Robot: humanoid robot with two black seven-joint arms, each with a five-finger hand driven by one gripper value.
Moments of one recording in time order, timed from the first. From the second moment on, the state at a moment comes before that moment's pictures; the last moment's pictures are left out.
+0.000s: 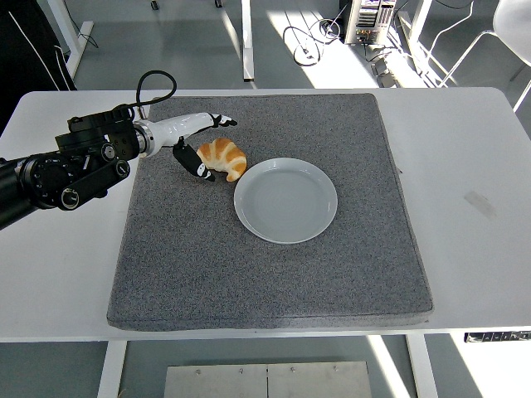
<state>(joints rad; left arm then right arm) -1.17 0.22 -0.06 -0.67 1.11 -0.08 -0.15 -0.06 0.00 0.00 0.09 -0.06 0.00 0.34</state>
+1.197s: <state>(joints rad) -1.15 0.12 -0.03 -0.50 1.11 -0.08 -0.23 -0.06 0.00 0.00 0.09 -0.06 0.00 0.34</state>
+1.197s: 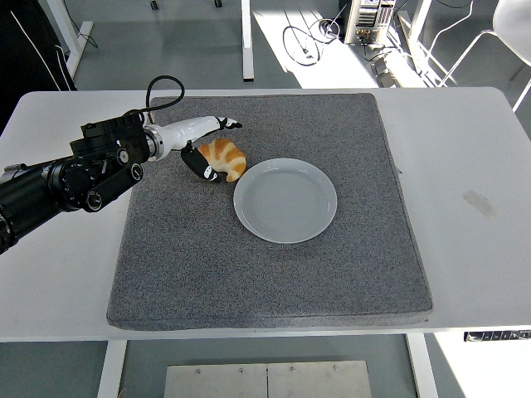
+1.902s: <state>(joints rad) -1.20 0.11 0.05 -0.47 1.08 -0.03 -0.24 -0.06 0.00 0.00 0.09 -0.06 0.00 0.34</state>
